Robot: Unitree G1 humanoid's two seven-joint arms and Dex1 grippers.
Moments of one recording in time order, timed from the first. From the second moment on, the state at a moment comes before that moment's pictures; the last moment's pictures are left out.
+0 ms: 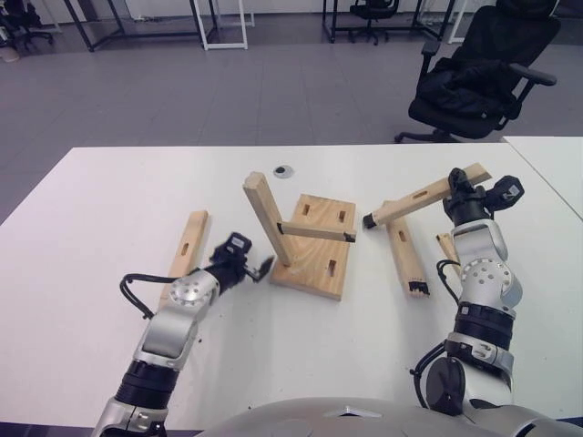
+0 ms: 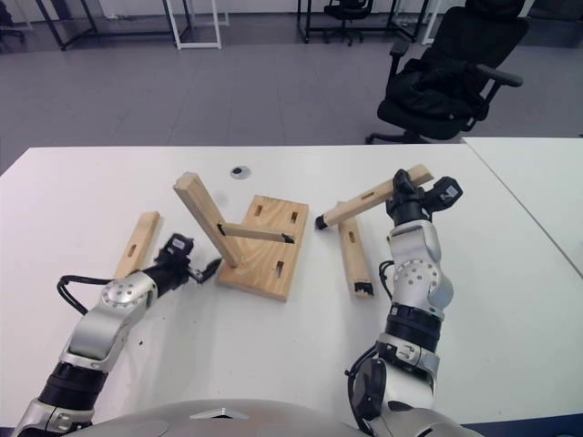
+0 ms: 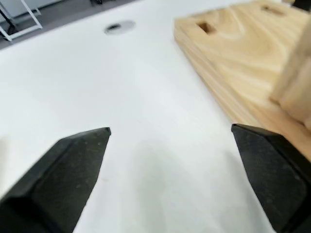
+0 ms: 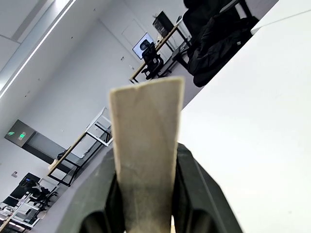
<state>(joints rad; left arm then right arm) -0.01 0.39 -0.19 -0.17 -0.07 0.50 -0.42 -0.38 -0.10 -0.51 0.05 0.74 0.38 -0.10</state>
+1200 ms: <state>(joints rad) 0.14 0.25 -0.19 -0.56 -0.13 0.73 -0.30 0.04 -0.34 -0.29 -0.68 1.04 0.68 -0.27</state>
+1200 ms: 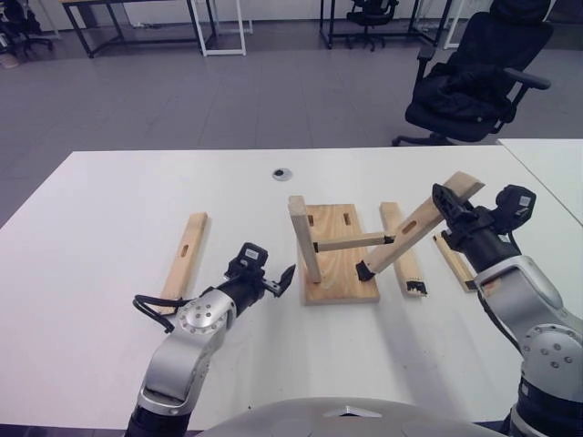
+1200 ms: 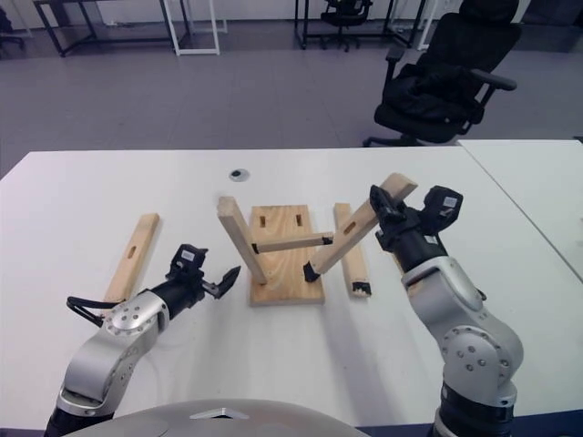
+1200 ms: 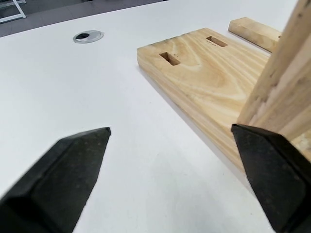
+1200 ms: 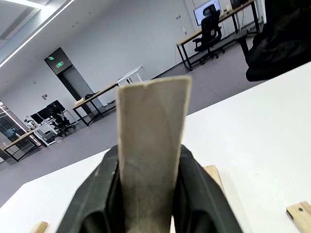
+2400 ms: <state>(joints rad) -0.11 0.13 -0.21 -0.66 -0.15 0.91 -0.10 0.00 -0.51 0.04 -0.72 0.57 0.78 -0.08</state>
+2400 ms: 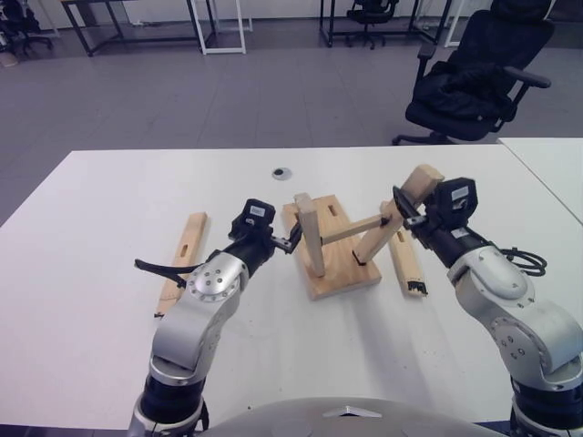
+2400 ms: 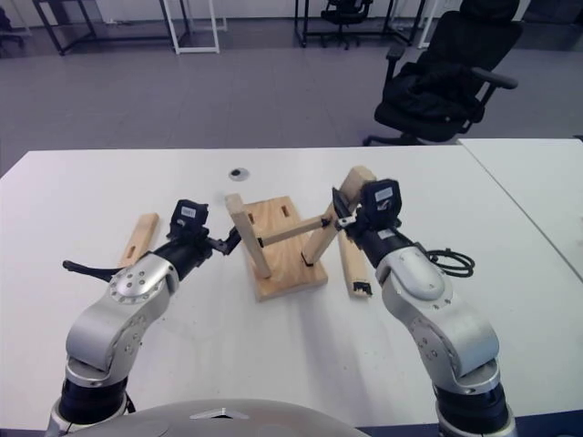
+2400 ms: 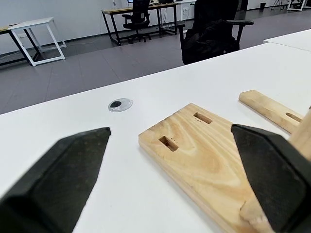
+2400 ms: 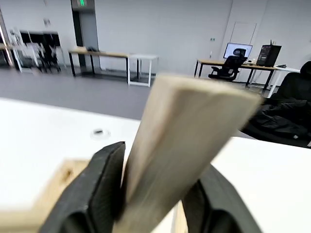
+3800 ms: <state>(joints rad) -0.12 0.35 -0.12 -0.02 -0.01 0.41 -0.32 -0.01 -0.45 0.19 -0.15 -0.08 0.25 0.46</state>
